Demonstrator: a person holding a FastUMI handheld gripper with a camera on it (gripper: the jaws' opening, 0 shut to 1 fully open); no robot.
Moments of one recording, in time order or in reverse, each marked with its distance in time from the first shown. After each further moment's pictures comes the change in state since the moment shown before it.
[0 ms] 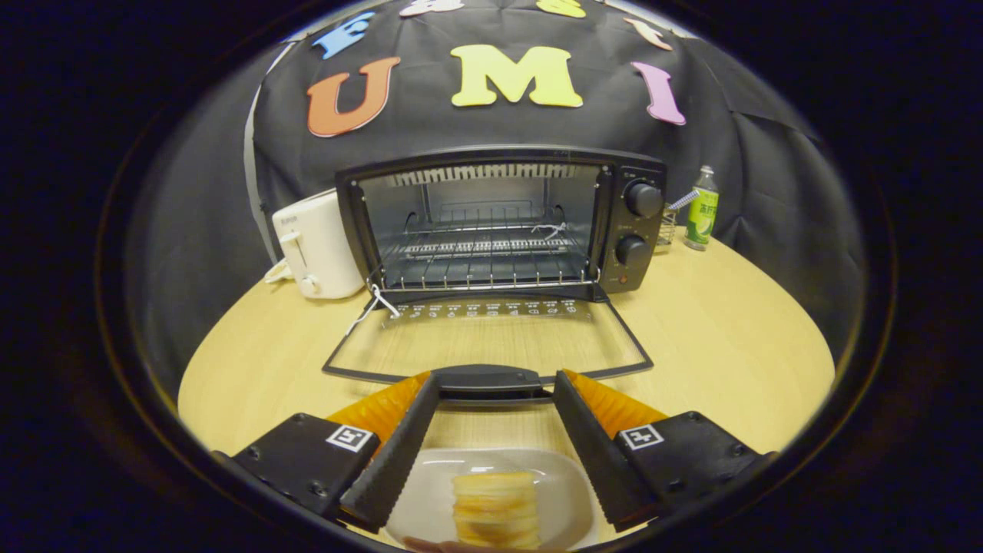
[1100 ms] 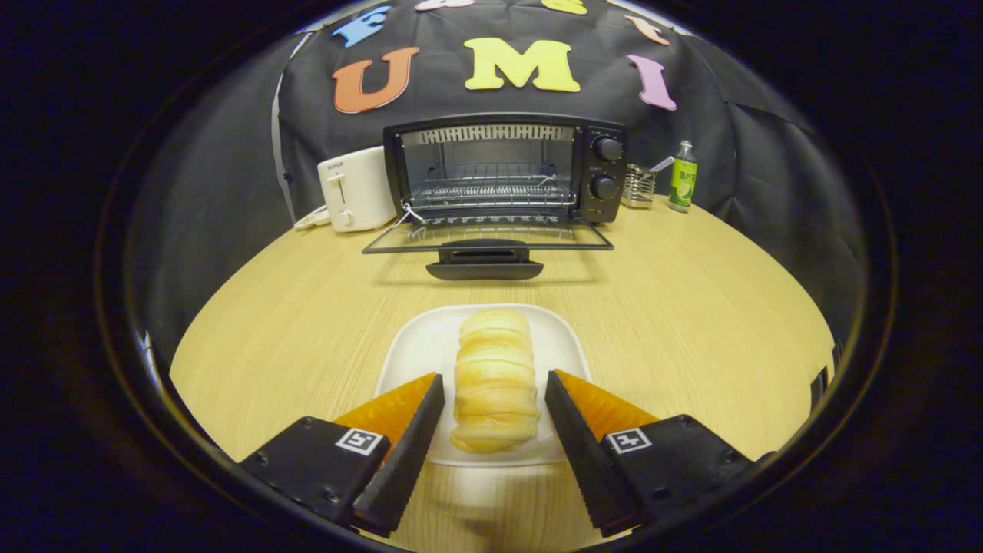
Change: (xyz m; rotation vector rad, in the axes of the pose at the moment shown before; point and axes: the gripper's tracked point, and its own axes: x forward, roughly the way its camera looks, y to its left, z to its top) arm -0.073 -0.013 -0.092 -0.082 0.069 -0.026
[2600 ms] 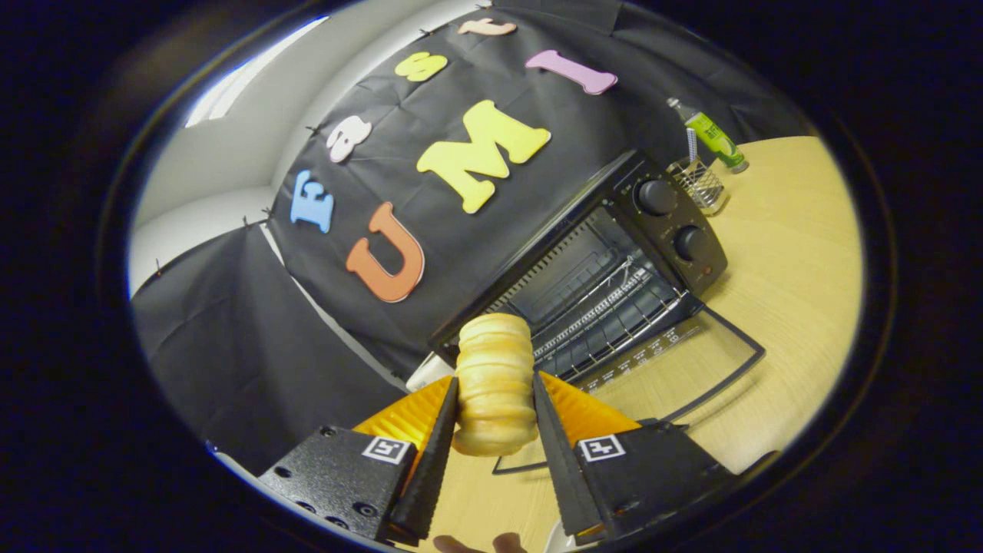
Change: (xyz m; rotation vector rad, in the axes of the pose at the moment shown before) arm 0.061 0.036 0.204 0.612 -0.387 0.520
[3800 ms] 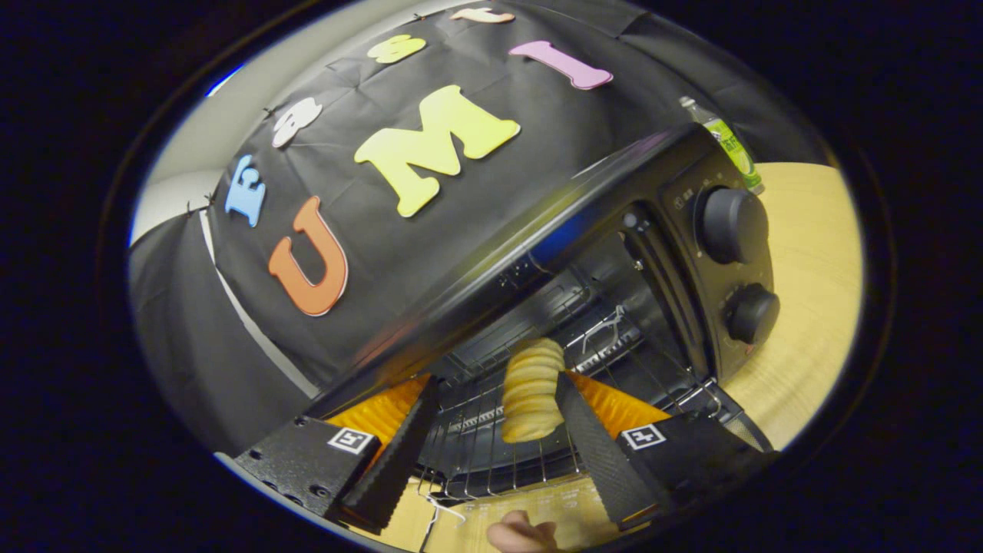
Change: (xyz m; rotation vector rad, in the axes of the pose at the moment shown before) arm 0.111 -0.056 0.054 -0.045 -0.036 -0.174
